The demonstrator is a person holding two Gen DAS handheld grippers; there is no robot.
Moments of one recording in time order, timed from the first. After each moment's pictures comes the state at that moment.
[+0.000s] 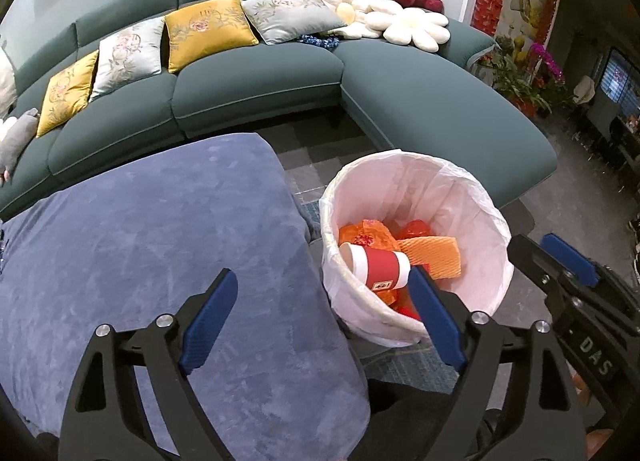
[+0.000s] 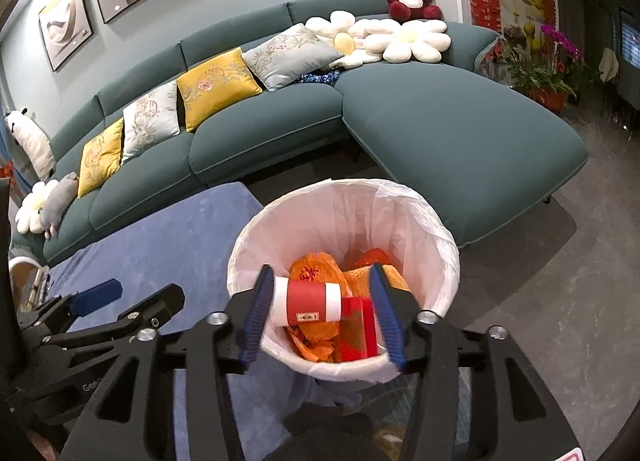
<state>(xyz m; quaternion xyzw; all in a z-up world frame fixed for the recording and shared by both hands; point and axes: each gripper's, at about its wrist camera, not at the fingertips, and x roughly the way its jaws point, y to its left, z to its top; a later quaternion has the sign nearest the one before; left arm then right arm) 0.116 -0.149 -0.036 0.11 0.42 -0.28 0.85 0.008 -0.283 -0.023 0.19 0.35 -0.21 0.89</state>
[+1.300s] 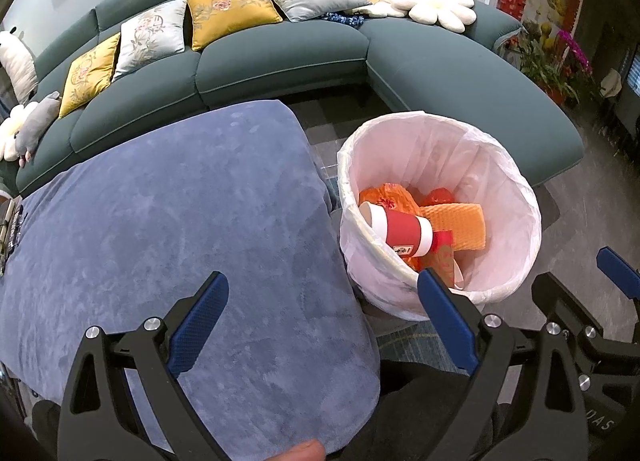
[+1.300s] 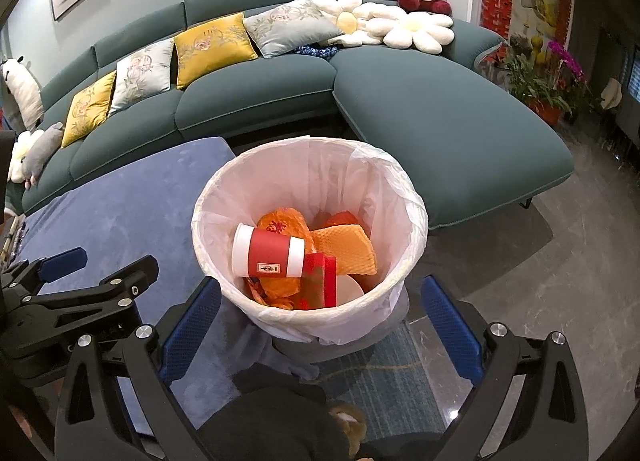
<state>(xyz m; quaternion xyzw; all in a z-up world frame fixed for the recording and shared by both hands) 0.095 -0.150 -0.063 0.13 0.45 -0.22 0.85 -0.012 -0.276 -0.045 0.13 0.41 -0.22 0.88</state>
